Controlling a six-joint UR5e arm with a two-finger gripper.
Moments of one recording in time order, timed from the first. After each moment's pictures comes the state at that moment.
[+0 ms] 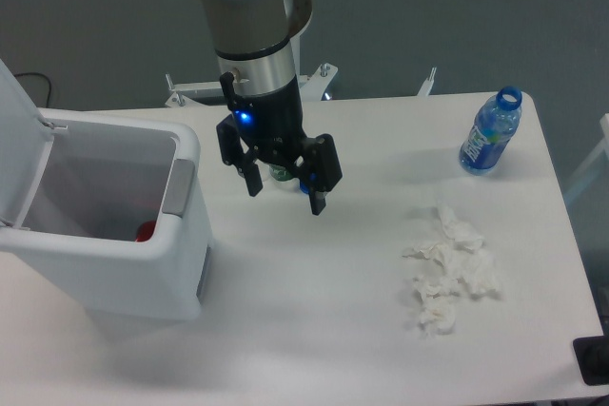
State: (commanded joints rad) arm 2.32 -1.71 -1.54 -1.00 1.59 0.83
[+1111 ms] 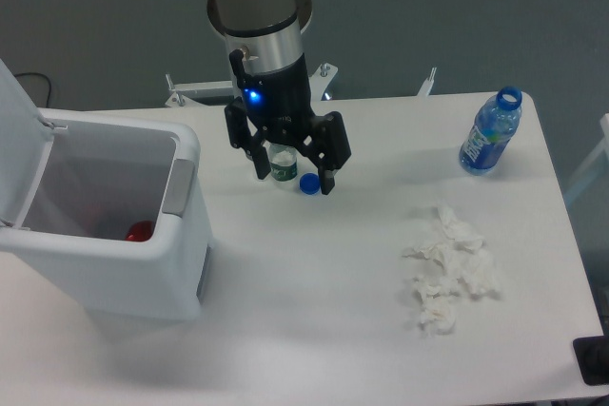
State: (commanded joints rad) arm 2.33 -1.66 -1.60 -1.00 1.60 0.89
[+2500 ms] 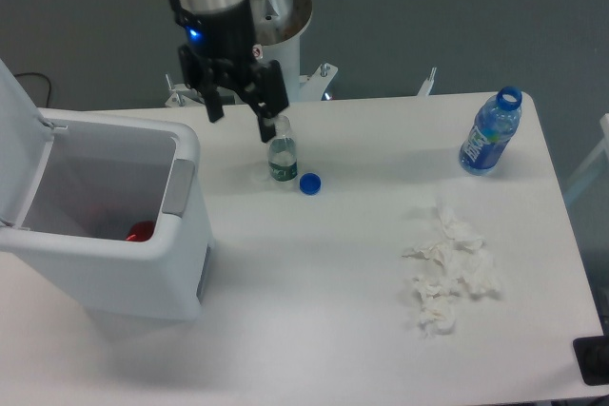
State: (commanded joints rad) arm 2.20 -1.42 -1.73 -1.15 1.56 0.91
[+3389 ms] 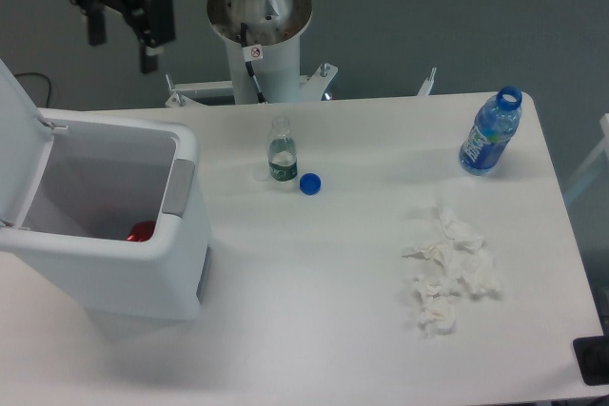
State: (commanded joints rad) arm 2.07 -1.33 -1.68 -1.25 1.29 0.69
